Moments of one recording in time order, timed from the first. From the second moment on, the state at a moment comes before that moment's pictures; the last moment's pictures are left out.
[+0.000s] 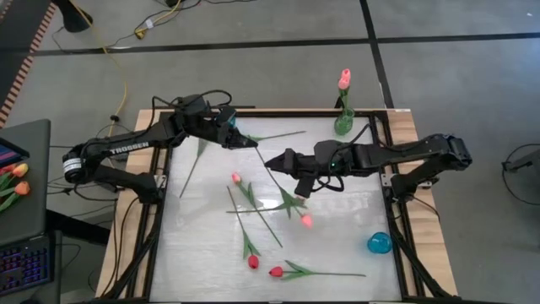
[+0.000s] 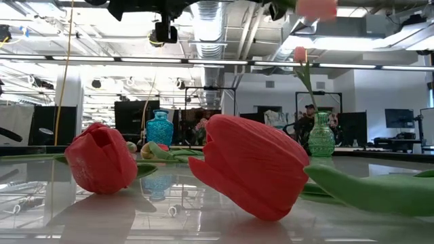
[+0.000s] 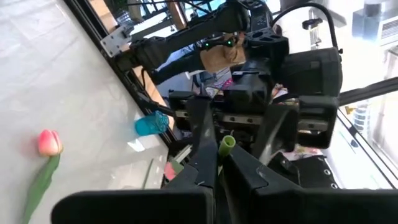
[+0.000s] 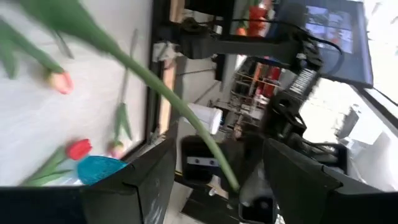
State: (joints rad) left arm 0.44 1.23 0.99 0.14 0.69 -1.13; right arm 0.11 1.43 1.26 -0.10 0.21 -1.72
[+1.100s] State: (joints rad) left arm 0.44 1.23 0.99 0.14 0.64 -1.16; right arm 0.12 1.43 1.26 -0.11 0.08 -1.77
